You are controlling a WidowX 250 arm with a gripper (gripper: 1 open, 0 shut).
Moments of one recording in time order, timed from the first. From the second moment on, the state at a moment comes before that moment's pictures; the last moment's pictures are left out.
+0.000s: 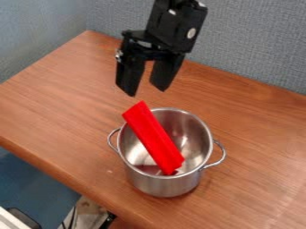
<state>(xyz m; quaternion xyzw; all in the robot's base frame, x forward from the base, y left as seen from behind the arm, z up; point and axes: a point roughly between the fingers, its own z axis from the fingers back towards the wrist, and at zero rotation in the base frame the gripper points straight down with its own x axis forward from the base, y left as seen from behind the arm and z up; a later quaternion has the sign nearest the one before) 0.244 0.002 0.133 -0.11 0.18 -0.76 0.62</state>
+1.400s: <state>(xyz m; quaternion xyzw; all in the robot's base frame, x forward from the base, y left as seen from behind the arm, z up) 0.252 0.011 0.149 -0.11 0.24 -0.73 0.63</state>
